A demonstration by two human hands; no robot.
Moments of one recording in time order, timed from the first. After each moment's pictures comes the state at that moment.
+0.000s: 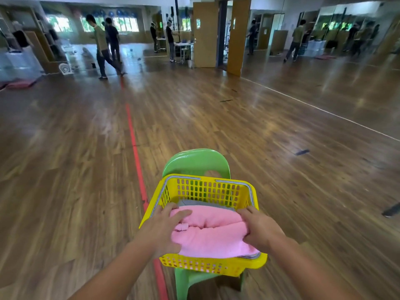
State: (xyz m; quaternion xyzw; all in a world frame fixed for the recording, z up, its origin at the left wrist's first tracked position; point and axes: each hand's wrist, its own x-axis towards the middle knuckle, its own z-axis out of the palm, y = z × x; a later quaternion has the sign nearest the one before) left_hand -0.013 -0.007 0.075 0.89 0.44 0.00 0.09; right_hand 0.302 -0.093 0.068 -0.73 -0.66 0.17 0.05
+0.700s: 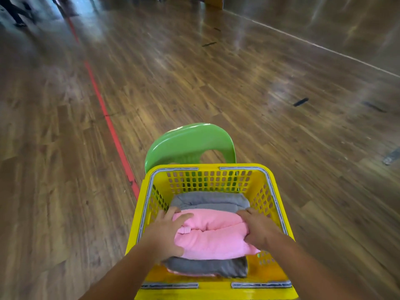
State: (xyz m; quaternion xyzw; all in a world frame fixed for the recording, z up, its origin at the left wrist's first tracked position) left_hand 0.021 0.167 -0.068 0.90 0.39 -0.13 0.18; right_hand 0.315 0.050 -0.080 -0.76 -0.57 0.30 -0.04
